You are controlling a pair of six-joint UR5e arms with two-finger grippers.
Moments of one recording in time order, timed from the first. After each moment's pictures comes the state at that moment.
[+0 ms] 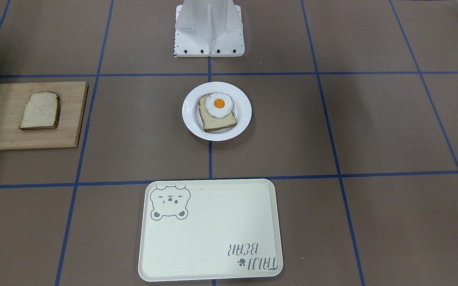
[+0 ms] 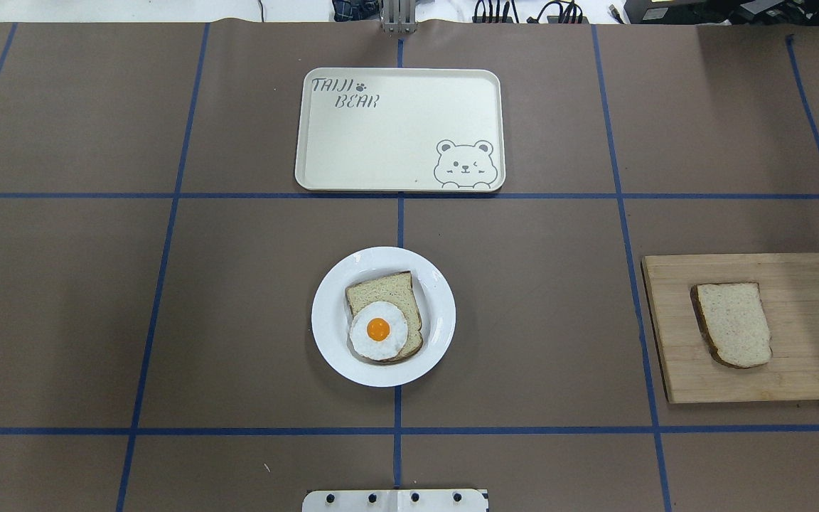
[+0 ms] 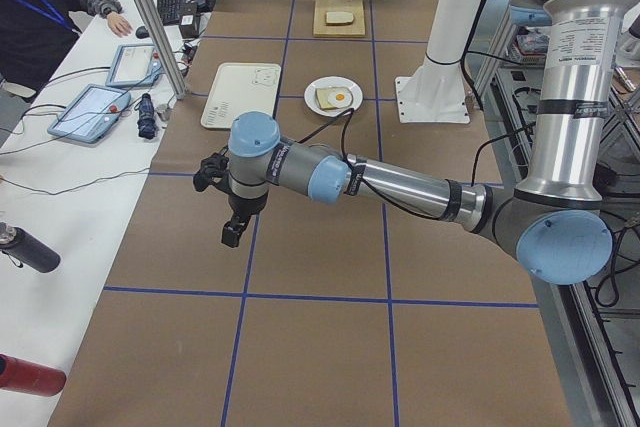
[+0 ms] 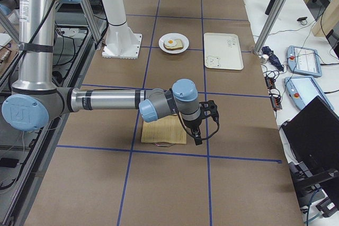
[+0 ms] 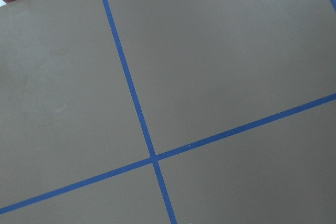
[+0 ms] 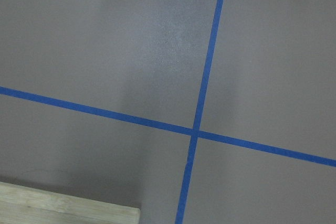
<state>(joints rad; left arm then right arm) -1.54 -1.63 -1.75 -1.71 -2.31 0.07 1.46 -1.69 1.69 -1.16 2.25 0.17</state>
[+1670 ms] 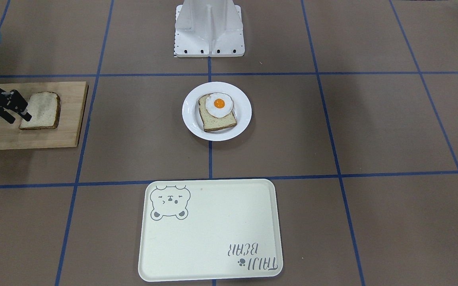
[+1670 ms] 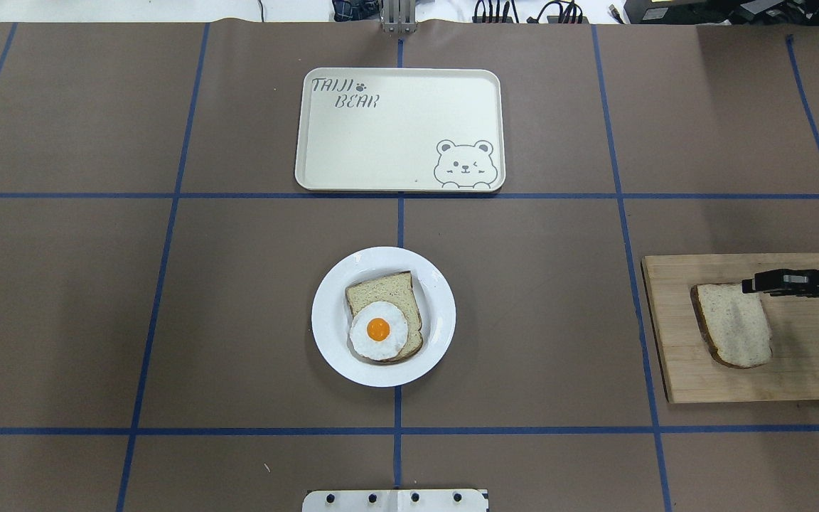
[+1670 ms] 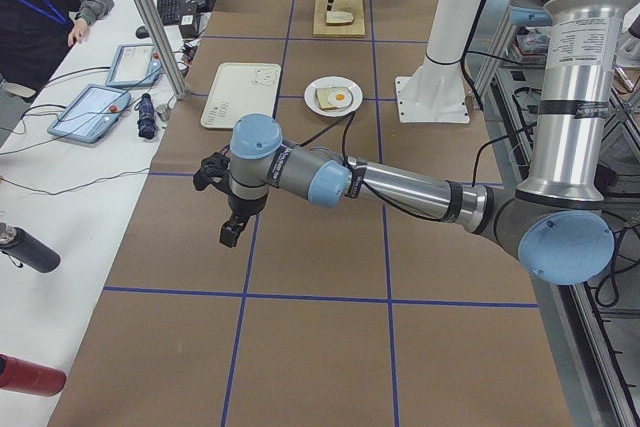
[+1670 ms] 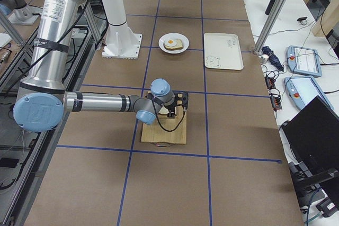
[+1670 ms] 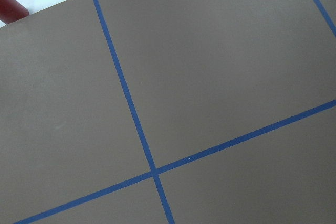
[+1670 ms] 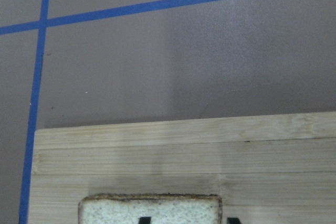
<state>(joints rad) -1.54 -1.62 -1.75 -1.75 -2.31 0.07 0.90 -1.83 1.68 -0.51 2.10 1.08</state>
